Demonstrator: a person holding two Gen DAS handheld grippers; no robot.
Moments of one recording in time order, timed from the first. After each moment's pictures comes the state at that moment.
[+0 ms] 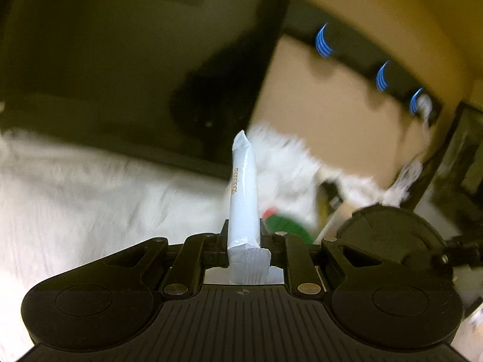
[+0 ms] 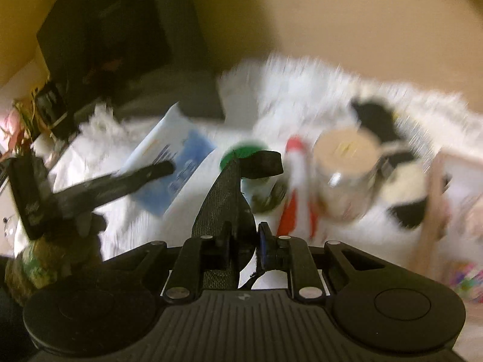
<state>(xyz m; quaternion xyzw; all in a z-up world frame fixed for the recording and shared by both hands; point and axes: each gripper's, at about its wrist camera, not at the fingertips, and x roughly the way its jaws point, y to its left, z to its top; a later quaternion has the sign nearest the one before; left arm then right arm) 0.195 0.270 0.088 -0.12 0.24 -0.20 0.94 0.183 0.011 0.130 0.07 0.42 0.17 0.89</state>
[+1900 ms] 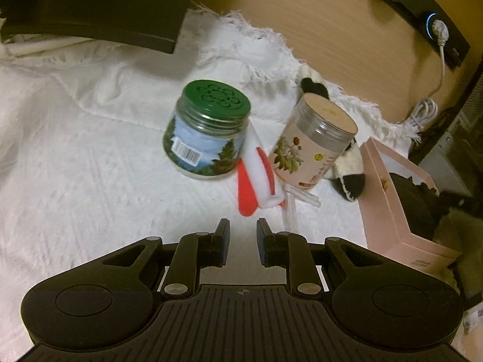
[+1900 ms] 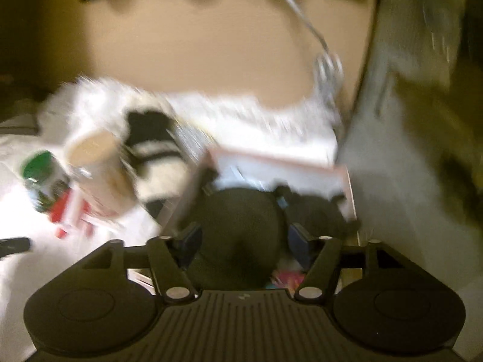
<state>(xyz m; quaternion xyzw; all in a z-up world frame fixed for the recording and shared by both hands) 0.165 0.145 0.030 -0.13 0.39 -0.13 0.90 0.136 -0.147 0.102 -0.01 0.36 -0.05 0.93</state>
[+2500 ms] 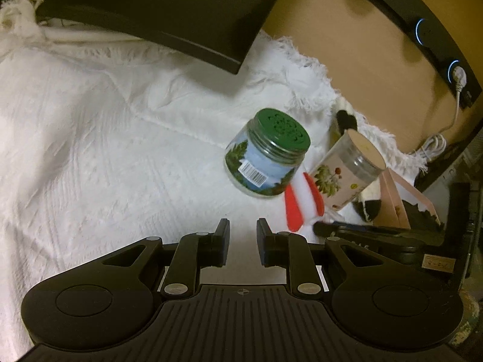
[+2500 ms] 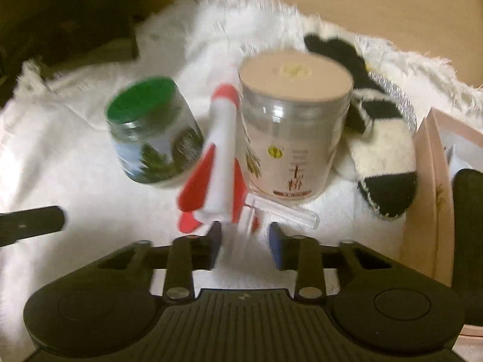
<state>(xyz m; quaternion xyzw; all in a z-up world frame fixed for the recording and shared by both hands) 0.165 0.218 0.036 -0.18 0.39 -0.12 0.90 0.222 -0.002 0.012 0.00 0.45 0.08 0.89</state>
